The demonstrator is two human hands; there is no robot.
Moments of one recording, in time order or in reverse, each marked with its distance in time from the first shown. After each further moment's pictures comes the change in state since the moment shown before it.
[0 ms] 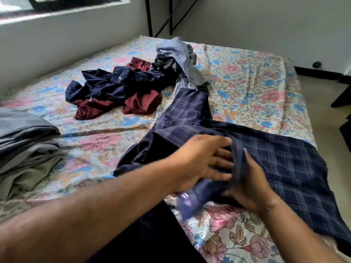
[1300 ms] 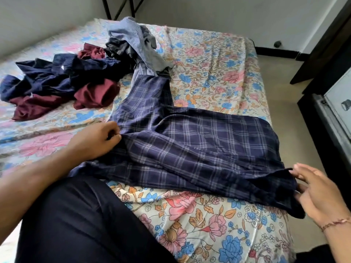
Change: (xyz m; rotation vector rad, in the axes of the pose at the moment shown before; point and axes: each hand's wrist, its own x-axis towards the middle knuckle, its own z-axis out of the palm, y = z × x) left_hand 0.073 -0.039 -0.197 1.520 0.385 0.430; right_hand -0.162 -0.037 -0.167 -0.123 0.994 -0.044
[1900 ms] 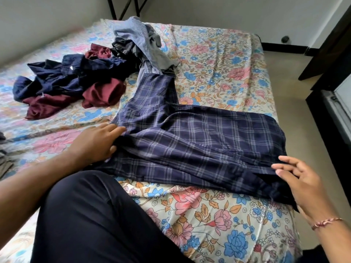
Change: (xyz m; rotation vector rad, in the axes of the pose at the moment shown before) left_hand -0.017 -0.025 0.003 0.535 -0.063 0.234; right_hand 0.017 0.031 0.026 -0.369 -0.085 -0.391
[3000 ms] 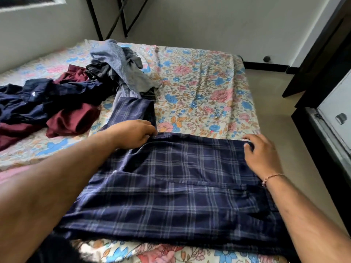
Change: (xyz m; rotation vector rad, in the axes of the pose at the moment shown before) left_hand 0.230 0.052 -0.022 -0.320 -0.113 0.178; right_hand 0.195 -0.037 0.049 -0.588 0.161 -0.423
